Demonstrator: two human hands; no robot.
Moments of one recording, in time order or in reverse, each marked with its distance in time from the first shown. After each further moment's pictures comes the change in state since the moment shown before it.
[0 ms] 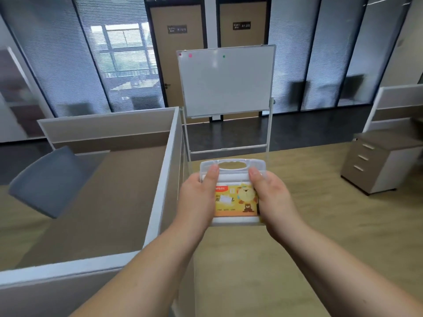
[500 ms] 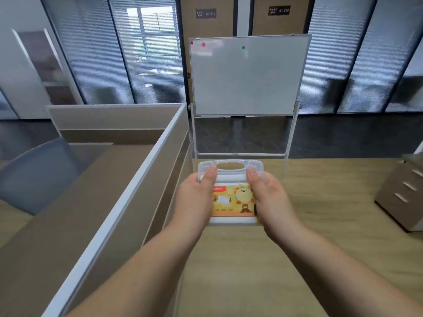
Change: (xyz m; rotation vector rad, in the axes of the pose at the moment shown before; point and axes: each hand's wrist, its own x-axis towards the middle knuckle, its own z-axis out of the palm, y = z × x) left_hand 0.211 0.006 0.152 -0.023 0.182 -0.050; right_hand 0.264 0.041 -0.087 -0.005 -0.209 0.021
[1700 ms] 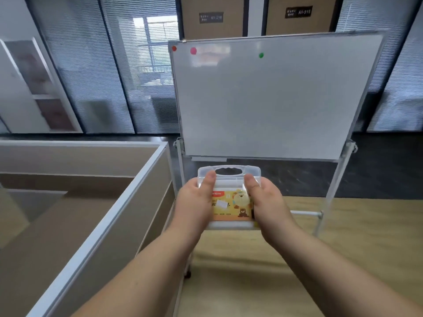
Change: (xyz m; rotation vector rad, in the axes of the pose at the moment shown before) left_hand 0.643 -0.047 0.172 0.002 0.095 -0.022; right_hand 0.656 0.096 -0.009 0.005 -0.007 0.011
